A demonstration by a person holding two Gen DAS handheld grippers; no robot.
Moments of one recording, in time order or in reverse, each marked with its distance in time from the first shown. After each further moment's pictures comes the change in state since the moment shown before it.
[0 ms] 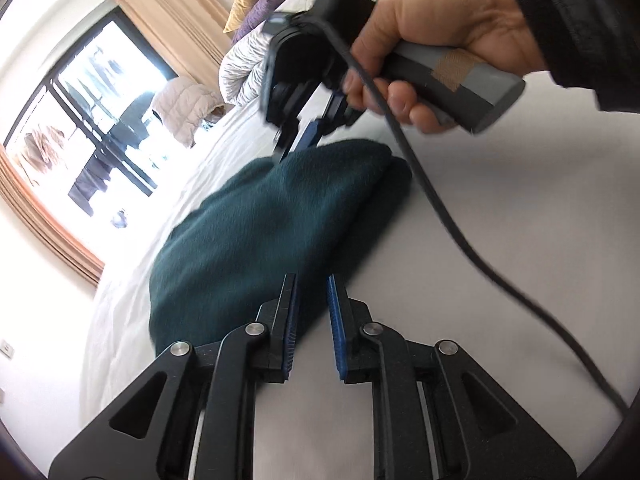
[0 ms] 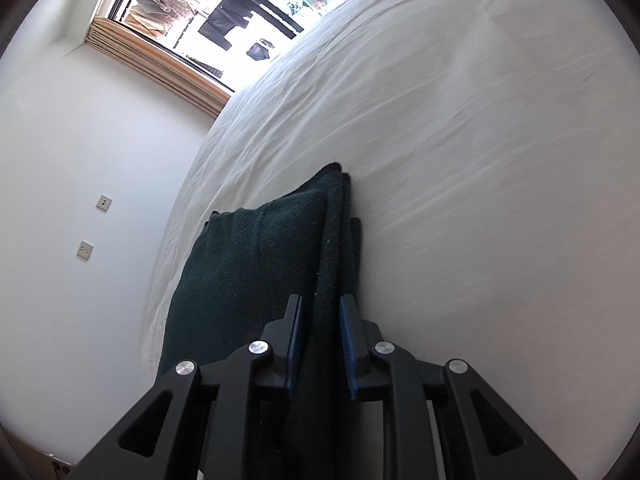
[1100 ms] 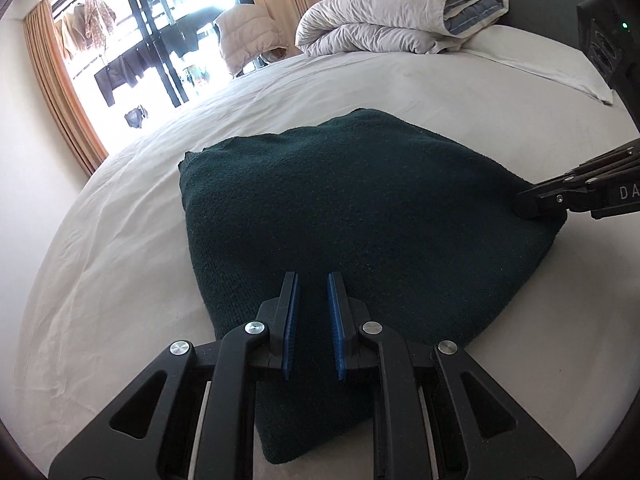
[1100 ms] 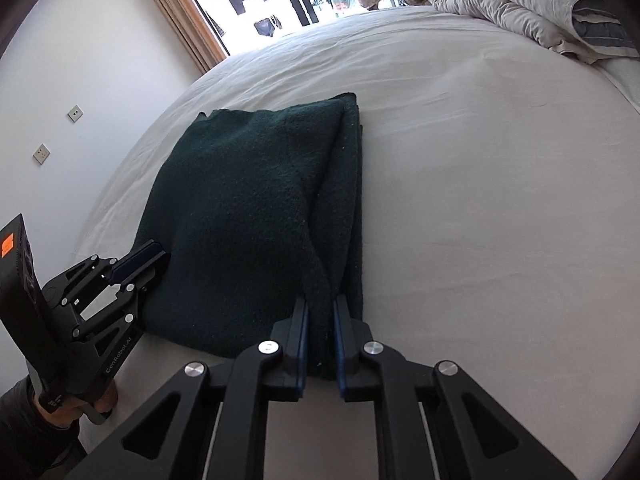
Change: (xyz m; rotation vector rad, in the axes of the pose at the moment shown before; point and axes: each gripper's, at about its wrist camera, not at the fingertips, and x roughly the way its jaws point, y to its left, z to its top) left arm 0.087 0.087 -0.012 -0.371 0.101 0.001; right arm -0.042 0.030 -0.109 -0.257 0.029 -0.246
